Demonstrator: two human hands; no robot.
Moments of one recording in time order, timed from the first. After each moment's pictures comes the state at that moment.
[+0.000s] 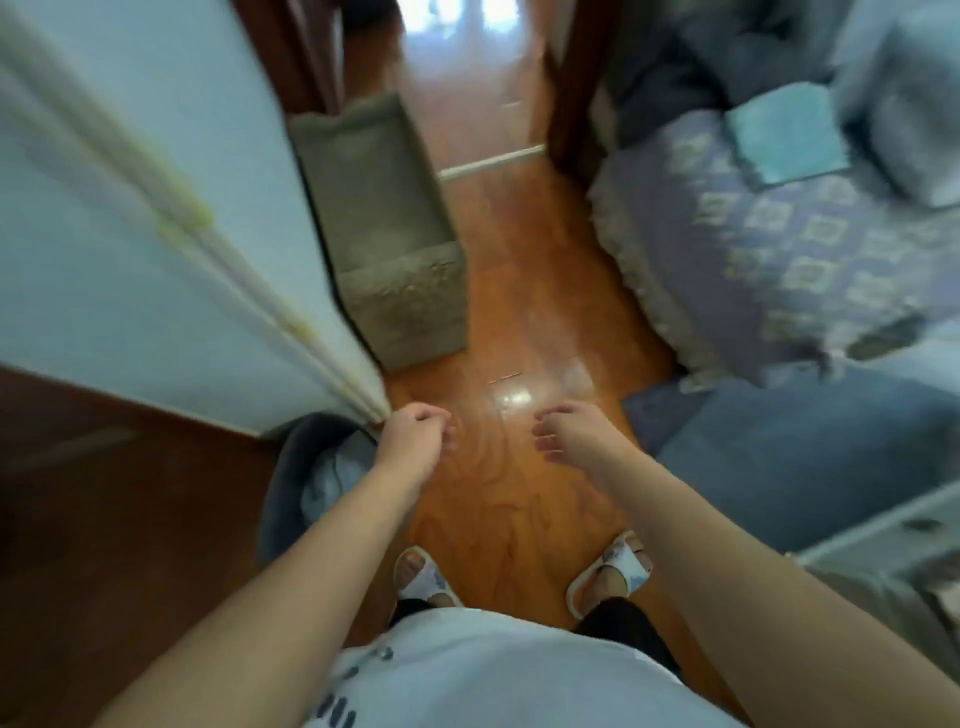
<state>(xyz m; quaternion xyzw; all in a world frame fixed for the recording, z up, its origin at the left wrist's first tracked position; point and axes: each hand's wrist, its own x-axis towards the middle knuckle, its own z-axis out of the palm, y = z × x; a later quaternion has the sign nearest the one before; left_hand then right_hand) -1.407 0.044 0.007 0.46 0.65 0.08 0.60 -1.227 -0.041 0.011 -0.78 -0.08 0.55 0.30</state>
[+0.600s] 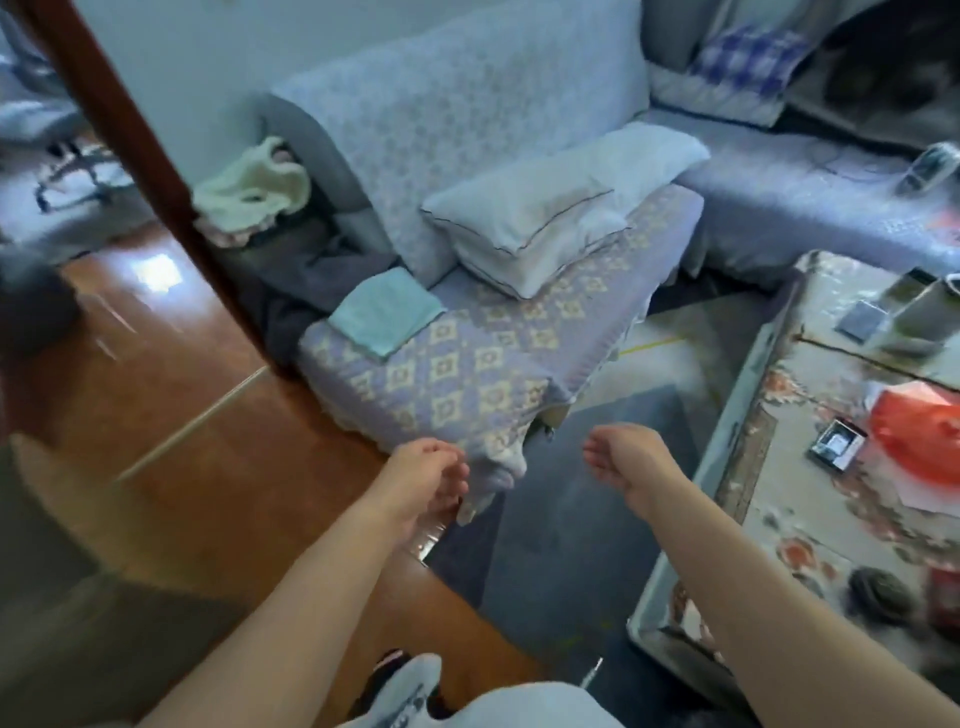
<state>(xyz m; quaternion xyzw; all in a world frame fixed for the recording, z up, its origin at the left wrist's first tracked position) -0.860 -0.159 0.150 0.61 0.38 -0.05 0.69 -0.719 -0.363 0.131 -0.72 0.20 0.28 0.61</state>
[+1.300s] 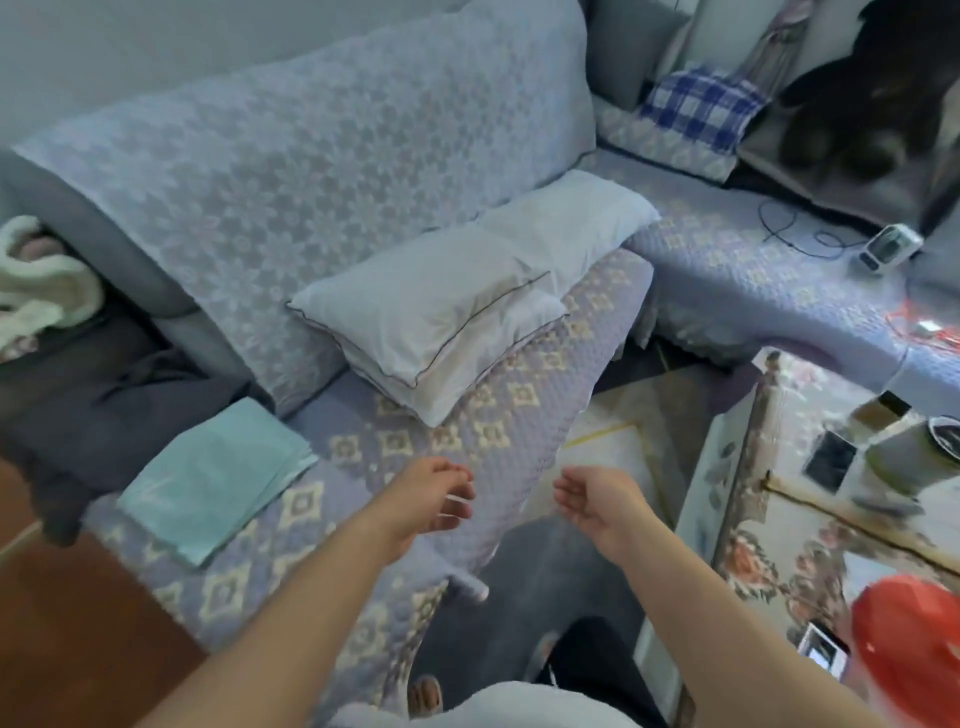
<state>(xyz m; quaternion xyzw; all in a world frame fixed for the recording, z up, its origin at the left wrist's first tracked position) -0.341 -0.128 0.107 0.62 0.32 -0.16 0.70 -0.252 -0.336 0.106 -0.65 0.28 0.30 0.64</state>
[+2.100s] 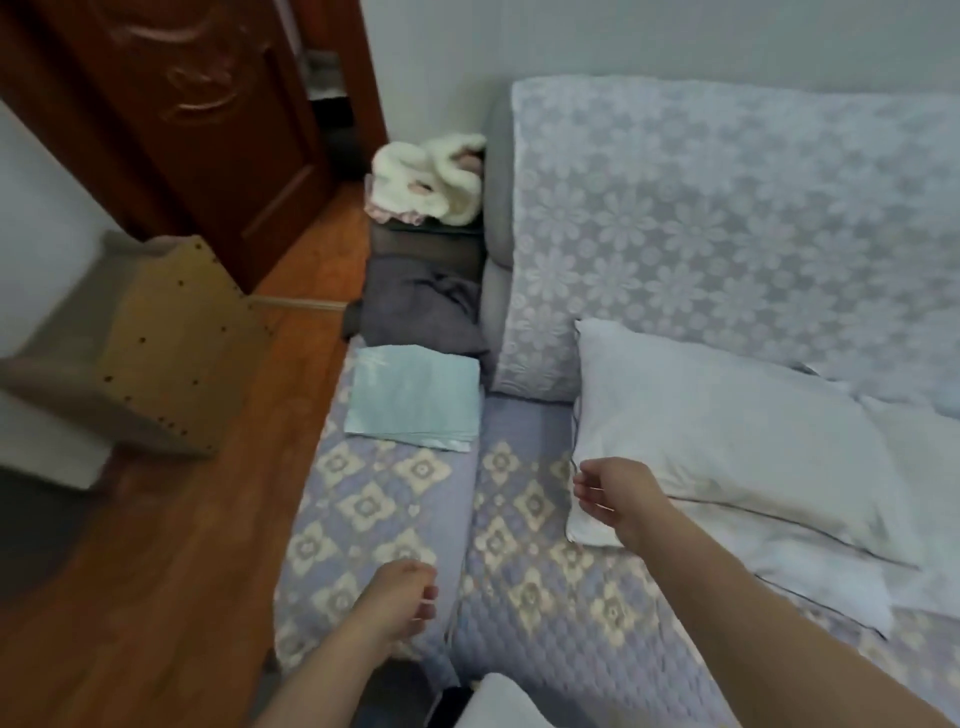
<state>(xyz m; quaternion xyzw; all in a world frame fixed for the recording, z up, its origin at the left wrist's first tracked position) -0.304 -0.126 0.005 0.21 0.73 0.11 0.64 -0.023 -0.053 0.067 -0.71 -0.10 0.60 0.35</state>
